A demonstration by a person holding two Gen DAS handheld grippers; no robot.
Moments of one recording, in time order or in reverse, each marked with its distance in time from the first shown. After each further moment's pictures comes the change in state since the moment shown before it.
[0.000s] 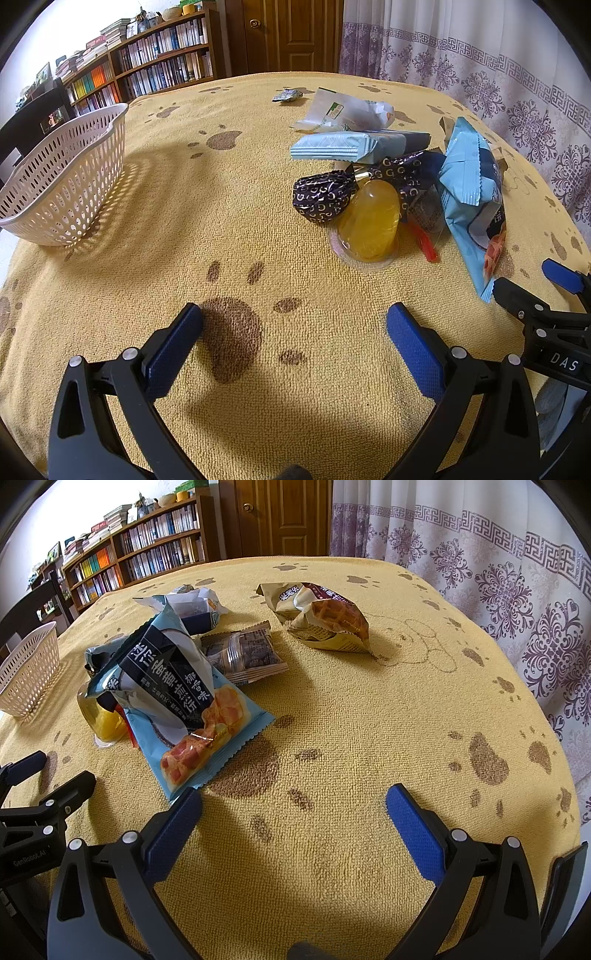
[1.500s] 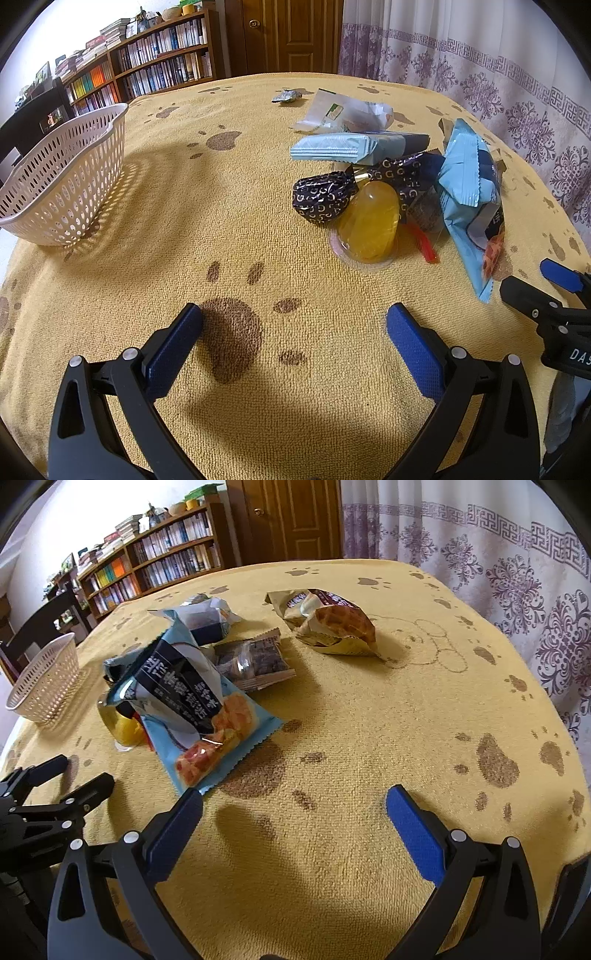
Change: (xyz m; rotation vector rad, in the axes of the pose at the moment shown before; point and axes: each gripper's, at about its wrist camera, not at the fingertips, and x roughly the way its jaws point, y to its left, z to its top) left arm 0.003 0.001 0.000 -0.008 -0.004 -0.011; right arm -0.003 -0.011 0.003 0.010 -0.009 0.113
